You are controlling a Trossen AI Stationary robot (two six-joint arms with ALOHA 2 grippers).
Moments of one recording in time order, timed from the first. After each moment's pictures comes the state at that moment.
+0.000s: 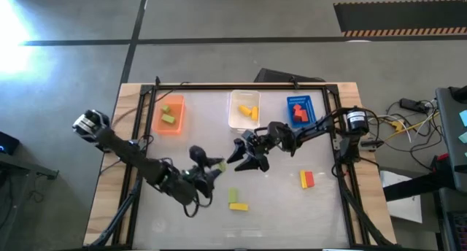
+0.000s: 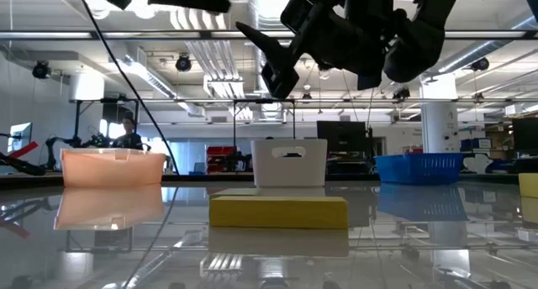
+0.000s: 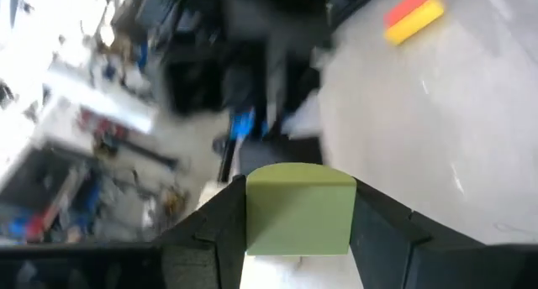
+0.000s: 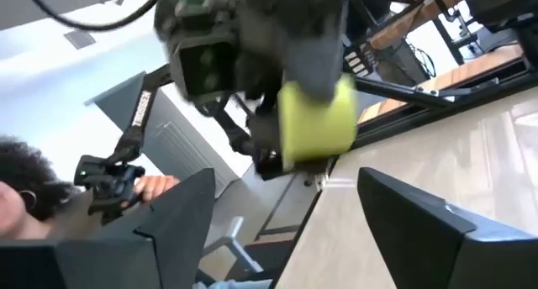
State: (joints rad) left arm -0.57 1.45 0.99 -0.11 -1.00 0.32; right arm -0.05 1.88 0.84 1.20 -0.68 0.75
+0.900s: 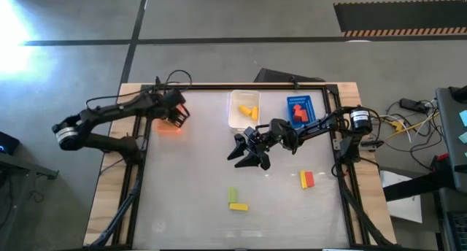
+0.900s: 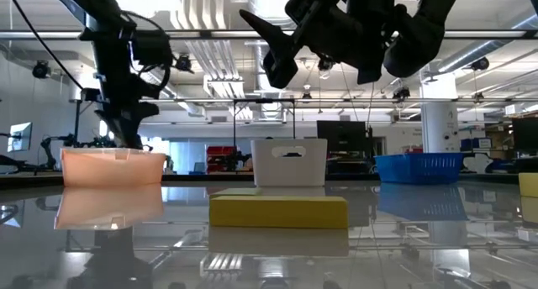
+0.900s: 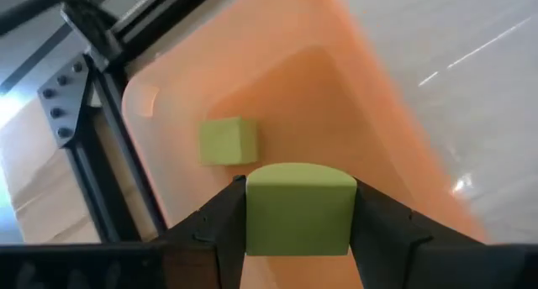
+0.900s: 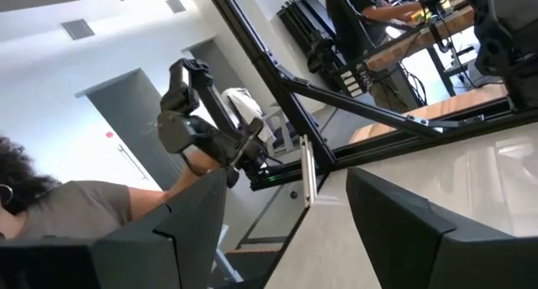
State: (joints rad) left arm 0.62 1.18 0.75 -0.81 -0.43 -0.31; right arm -0.07 1.85 0.84 1.19 -0.68 0.67
